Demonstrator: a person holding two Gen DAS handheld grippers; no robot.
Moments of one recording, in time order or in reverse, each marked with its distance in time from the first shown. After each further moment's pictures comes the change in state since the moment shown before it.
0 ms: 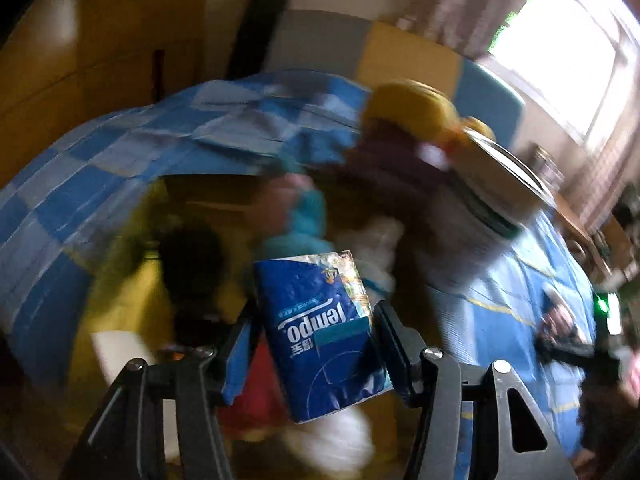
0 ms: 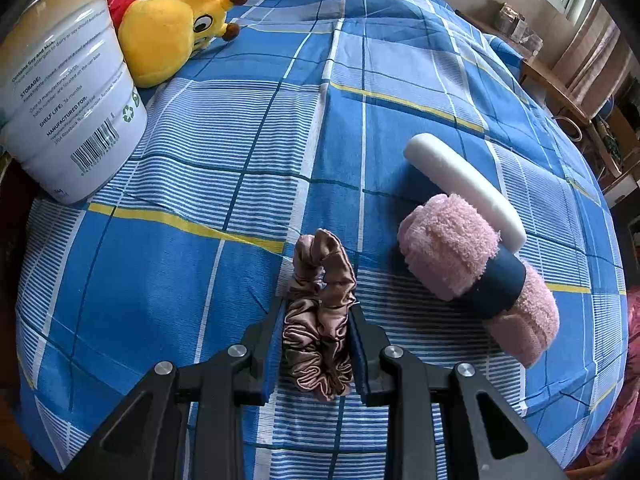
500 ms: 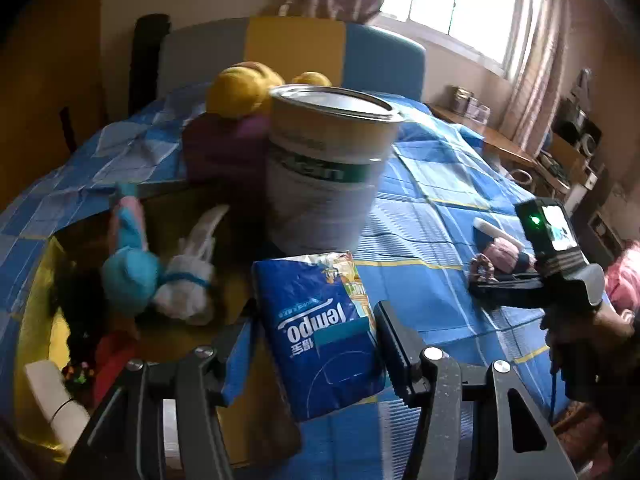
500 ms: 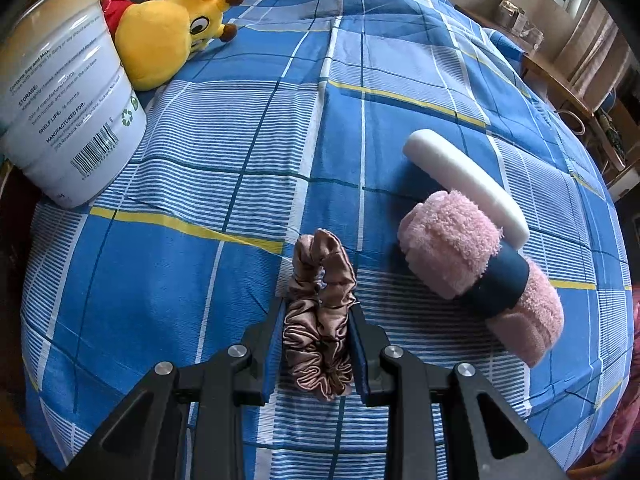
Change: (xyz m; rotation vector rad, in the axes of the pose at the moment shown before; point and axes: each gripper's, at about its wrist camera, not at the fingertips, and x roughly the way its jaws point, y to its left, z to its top) left arm -0.003 -0.135 -0.037 0.312 0.018 -0.167; right arm 0.002 -0.004 0.001 0.014 0.005 0.018
